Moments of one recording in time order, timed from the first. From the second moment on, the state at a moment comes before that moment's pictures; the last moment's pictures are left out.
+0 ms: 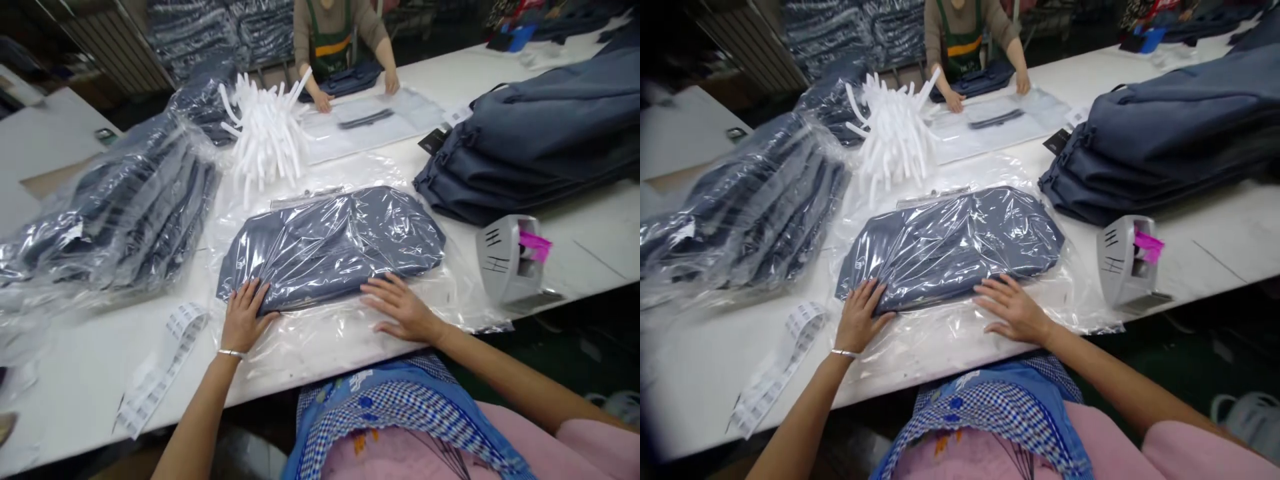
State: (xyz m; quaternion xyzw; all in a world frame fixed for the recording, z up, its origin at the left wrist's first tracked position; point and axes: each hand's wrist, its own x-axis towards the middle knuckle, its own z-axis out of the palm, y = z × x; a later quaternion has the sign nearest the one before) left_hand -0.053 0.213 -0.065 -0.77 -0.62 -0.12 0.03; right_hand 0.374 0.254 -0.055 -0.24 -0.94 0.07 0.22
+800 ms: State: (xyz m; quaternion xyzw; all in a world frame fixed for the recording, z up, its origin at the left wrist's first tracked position) left_hand 0.109 0.195 -0.108 -0.83 -0.53 -0.20 0.02; right_hand 0.332 0.219 0.010 -0.31 -0.83 0.12 0.44
